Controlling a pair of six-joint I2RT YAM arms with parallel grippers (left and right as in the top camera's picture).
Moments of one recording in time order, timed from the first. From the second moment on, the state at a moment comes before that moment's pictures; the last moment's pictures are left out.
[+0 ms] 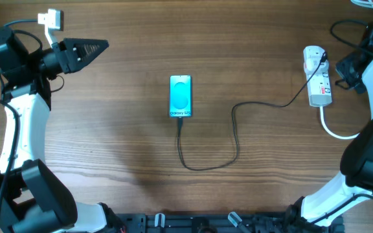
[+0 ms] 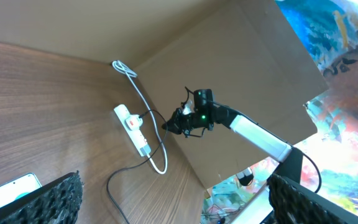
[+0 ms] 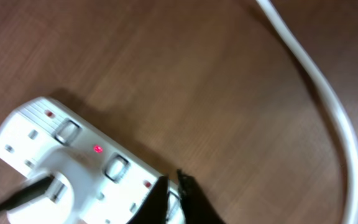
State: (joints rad) left arm 0.35 1.62 1.17 0.20 1.56 -0.69; right arm -0.36 1.91 1.47 -0.69 0.23 0.58
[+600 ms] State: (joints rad) left arm 0.35 1.62 1.17 0.20 1.56 -0.69; right arm -0.35 2.02 1.47 -0.63 0.16 0.42
